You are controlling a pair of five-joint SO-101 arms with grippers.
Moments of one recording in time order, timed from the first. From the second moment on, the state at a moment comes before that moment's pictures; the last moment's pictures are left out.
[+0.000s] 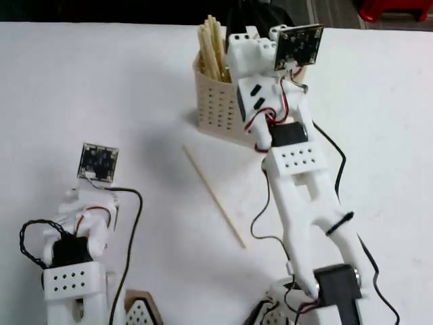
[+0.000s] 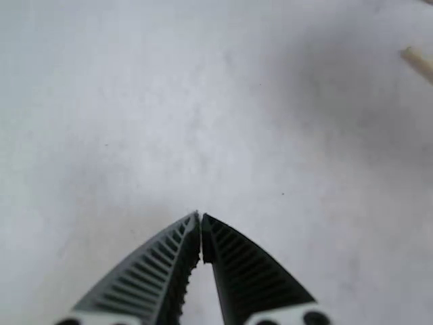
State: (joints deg) left arm -16.1 -75.3 82.5 51.8 -19.4; right arm -16.1 -11.9 20.7 -10.7 -1.2
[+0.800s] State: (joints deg) left arm -16.1 -75.3 82.5 51.8 -19.4; right arm -17.0 -27.1 28.7 4.7 -1.2
